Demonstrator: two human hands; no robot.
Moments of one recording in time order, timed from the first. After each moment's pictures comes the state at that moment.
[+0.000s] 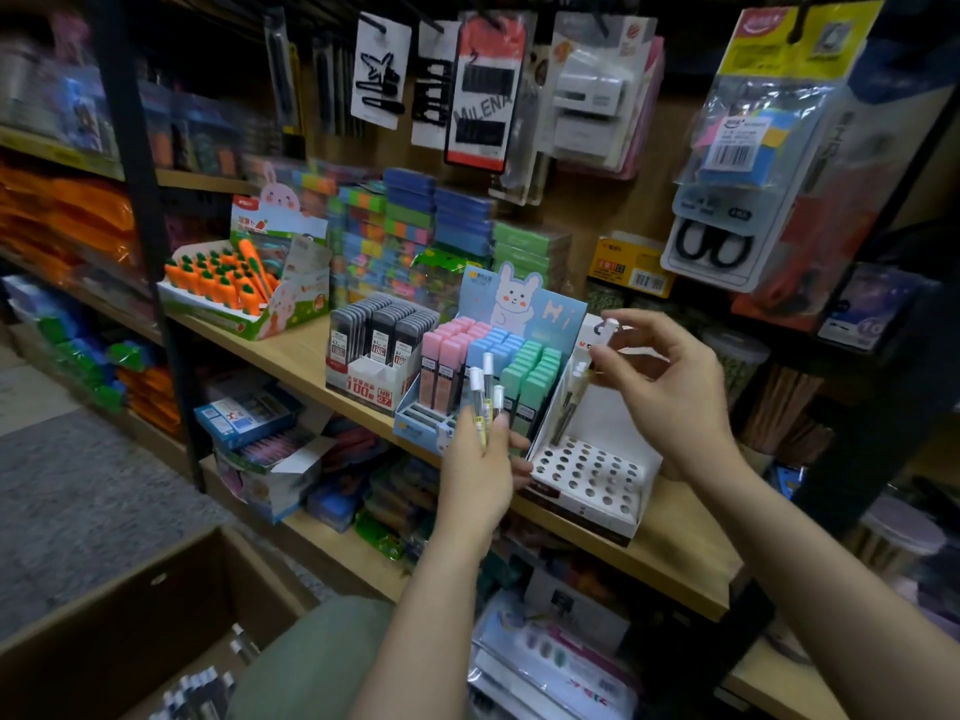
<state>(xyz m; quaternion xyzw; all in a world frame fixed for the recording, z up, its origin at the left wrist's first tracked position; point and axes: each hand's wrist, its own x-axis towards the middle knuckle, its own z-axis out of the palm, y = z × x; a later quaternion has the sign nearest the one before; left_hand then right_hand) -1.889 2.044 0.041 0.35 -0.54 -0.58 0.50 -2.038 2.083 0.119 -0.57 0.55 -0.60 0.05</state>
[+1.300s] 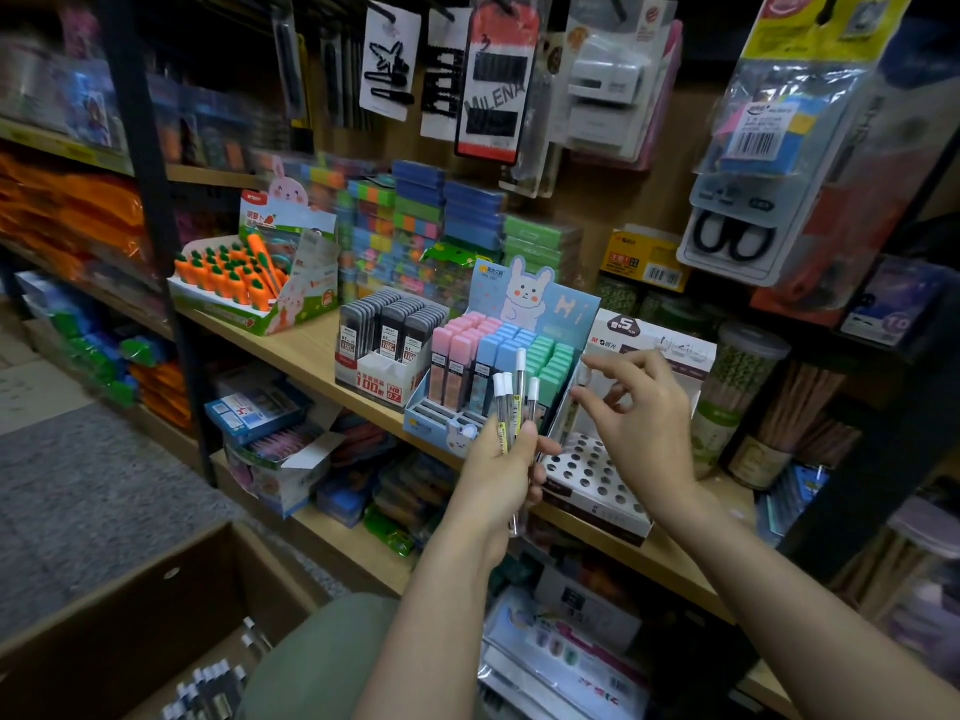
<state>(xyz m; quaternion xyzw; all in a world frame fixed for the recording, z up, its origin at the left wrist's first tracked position) -1.886 2.048 0.041 0.31 -0.49 -0.69 0.43 -2.040 2.061 0.067 -0.60 0.62 -0.46 -0.19</state>
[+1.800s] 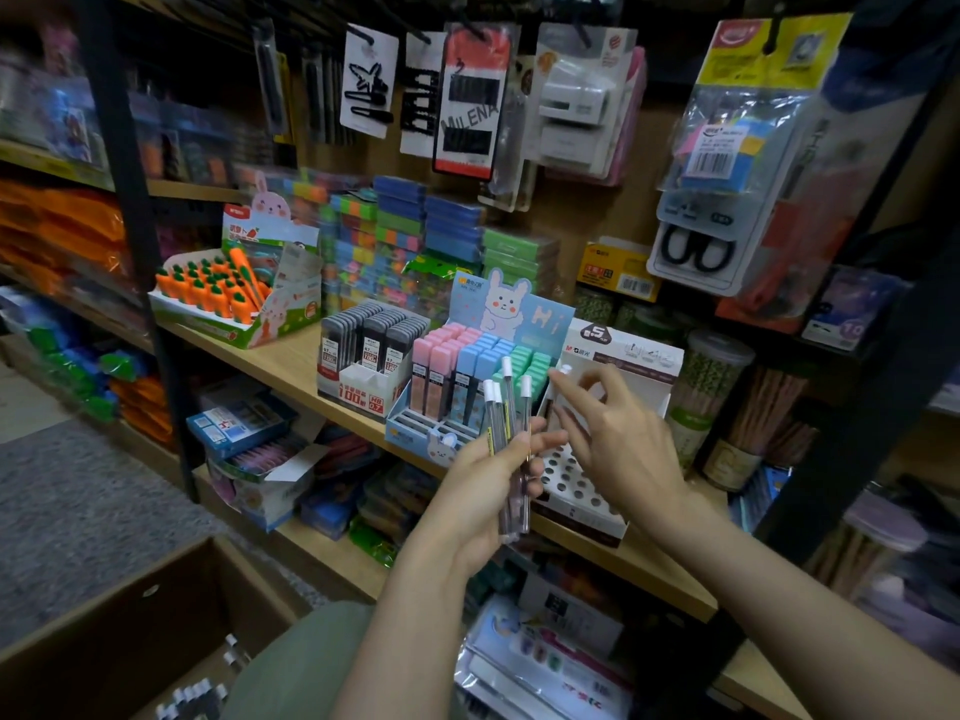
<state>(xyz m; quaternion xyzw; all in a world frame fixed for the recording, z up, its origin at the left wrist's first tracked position) -1.889 2.053 0.050 0.23 -0.43 -0.78 0.40 -2.047 2.078 0.069 -0.67 0.62 -0.25 -0.32</state>
